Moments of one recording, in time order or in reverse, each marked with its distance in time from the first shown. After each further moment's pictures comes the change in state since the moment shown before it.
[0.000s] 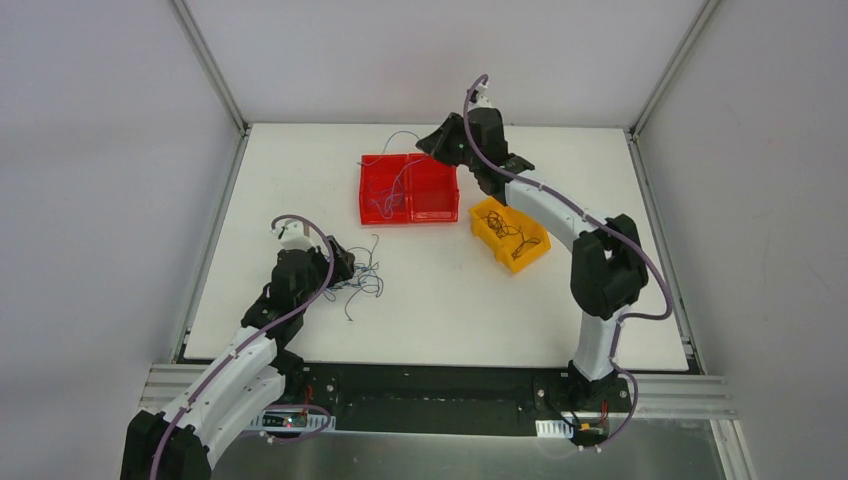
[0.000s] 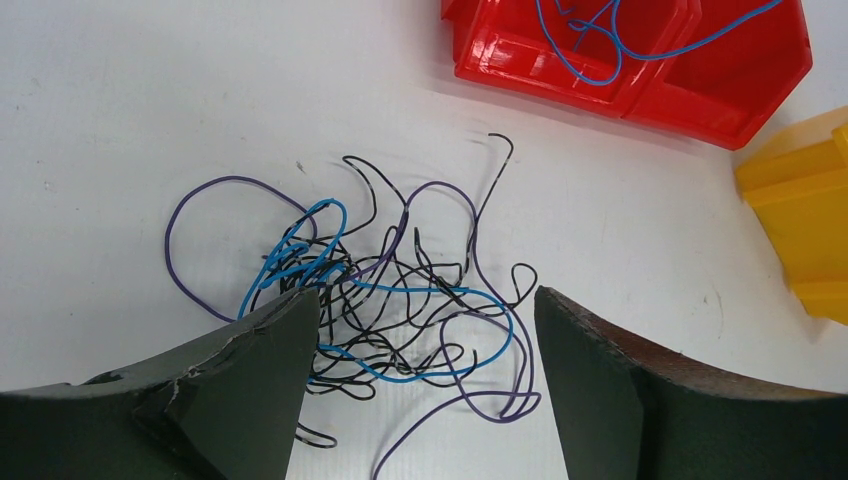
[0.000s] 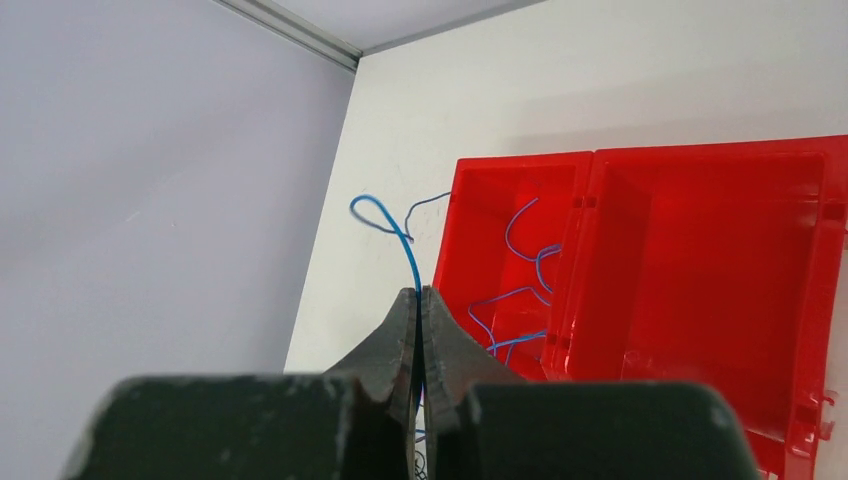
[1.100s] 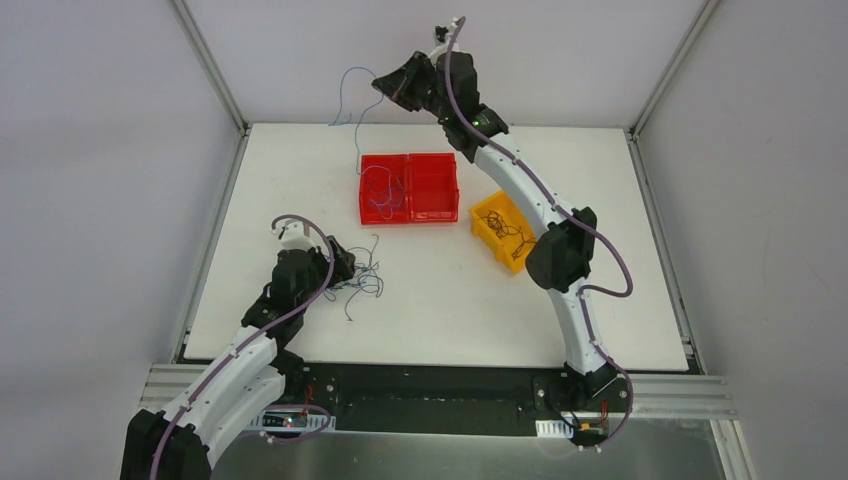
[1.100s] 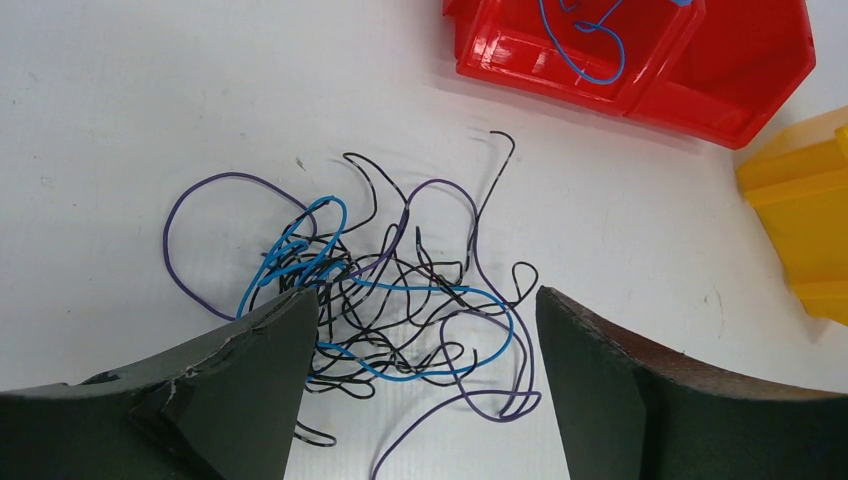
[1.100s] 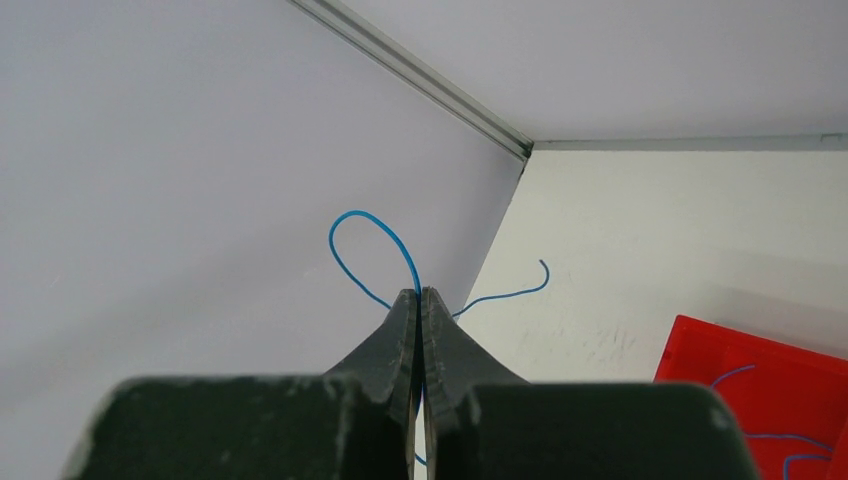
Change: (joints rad) left arm 0.000 0.005 0.000 -0.002 0.001 -0.006; right arm 0.067 0.335 0.809 -0.217 -0.034 0.060
